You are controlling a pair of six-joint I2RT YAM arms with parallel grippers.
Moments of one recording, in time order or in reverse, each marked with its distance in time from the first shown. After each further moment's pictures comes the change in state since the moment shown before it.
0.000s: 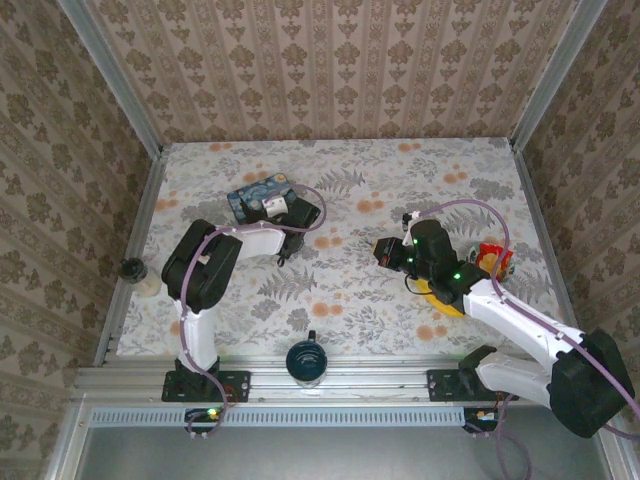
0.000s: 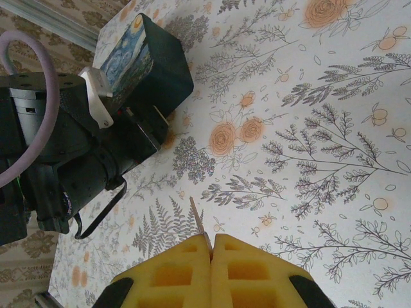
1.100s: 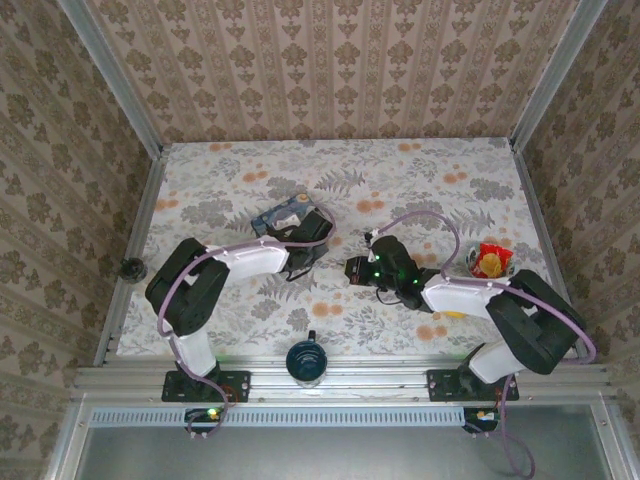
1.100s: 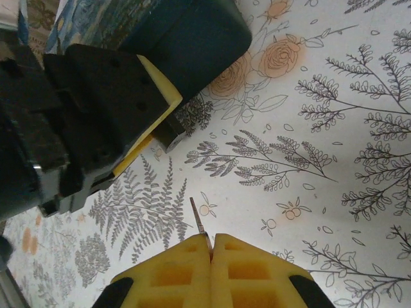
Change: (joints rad) left arm -0.167 -0.179 -0.093 -0.039 0.388 -0.456; right arm 0.165 0.396 -0.066 0.402 0.026 -0.024
